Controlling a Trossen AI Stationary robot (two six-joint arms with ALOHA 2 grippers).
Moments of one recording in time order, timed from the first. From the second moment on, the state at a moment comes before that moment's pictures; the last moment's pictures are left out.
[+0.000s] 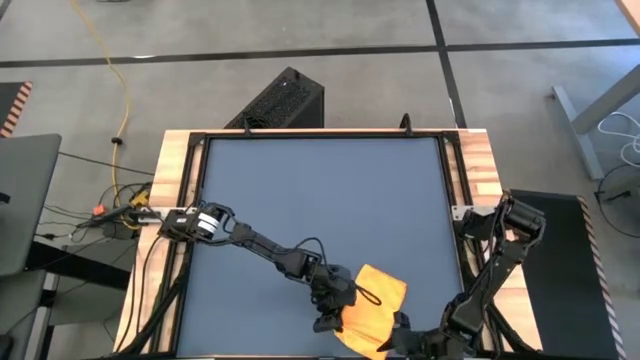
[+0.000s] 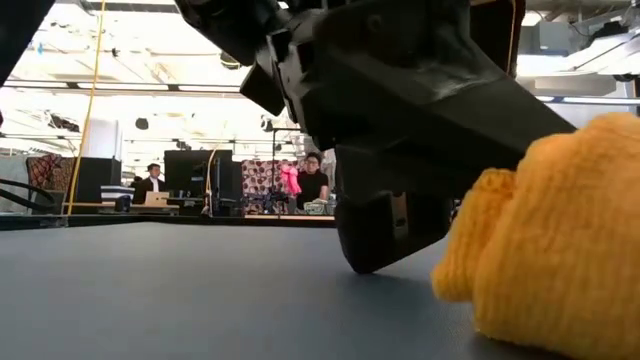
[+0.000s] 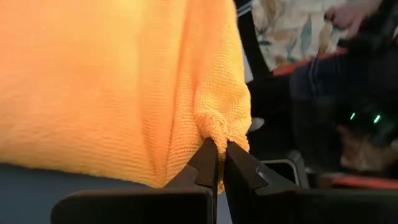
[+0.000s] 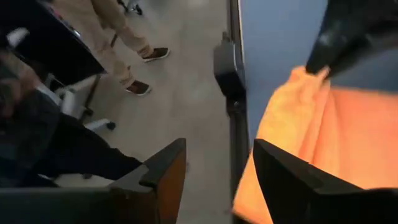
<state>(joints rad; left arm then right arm) -0.32 2.28 1.47 0.22 0.63 -0.67 1.05 1.81 1.09 0.06 0.60 0.87</state>
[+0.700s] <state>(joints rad) -0.32 2.26 1.30 0.40 0.49 -1.12 1.05 1.92 1.09 0.06 0.69 0.81</state>
